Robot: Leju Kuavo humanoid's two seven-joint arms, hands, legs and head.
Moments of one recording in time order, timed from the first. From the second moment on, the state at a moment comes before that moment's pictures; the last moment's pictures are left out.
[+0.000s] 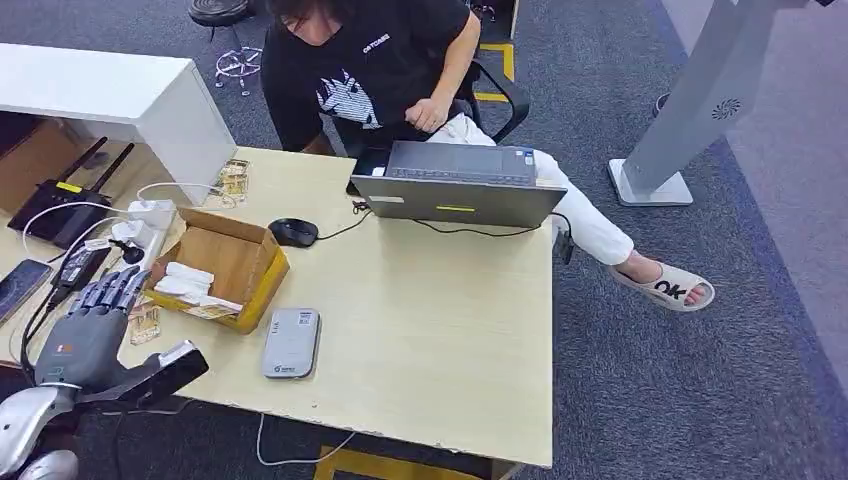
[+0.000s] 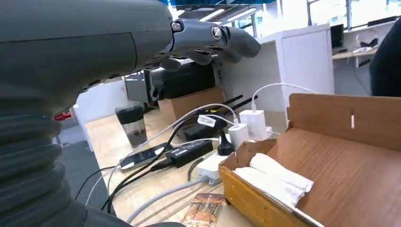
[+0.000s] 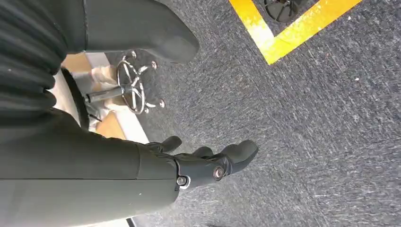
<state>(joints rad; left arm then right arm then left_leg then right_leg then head) 0.22 0.47 0.10 -1.83 -1.04 -0.02 0.10 -0.11 0.07 1.07 0.00 -1.57 -0.69 -0.06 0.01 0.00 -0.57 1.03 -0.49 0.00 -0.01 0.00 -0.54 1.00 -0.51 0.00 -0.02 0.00</state>
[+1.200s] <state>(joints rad) -0.09 0.33 -0.03 -1.34 -1.15 0.09 0.07 -0.12 0.06 1.21 -0.02 -1.57 -0.69 -0.05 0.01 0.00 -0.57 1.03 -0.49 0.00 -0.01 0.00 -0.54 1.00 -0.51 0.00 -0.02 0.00</state>
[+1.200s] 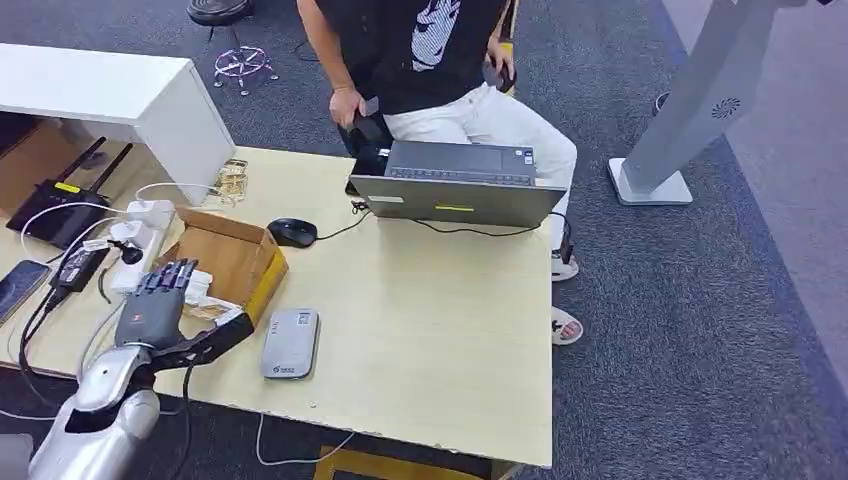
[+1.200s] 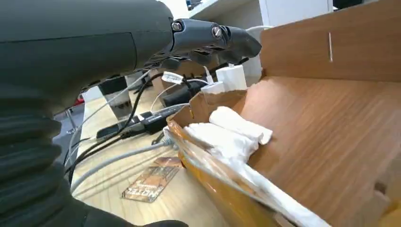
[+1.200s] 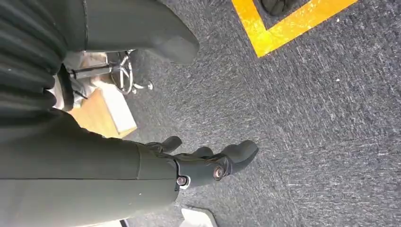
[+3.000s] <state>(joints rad) -0.17 0.31 -0.05 -1.28 -1.09 0.09 0.06 -0.12 0.05 1.24 -0.02 -1.57 -0.69 -0.06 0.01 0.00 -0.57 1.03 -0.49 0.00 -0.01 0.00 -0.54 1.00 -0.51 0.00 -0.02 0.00</state>
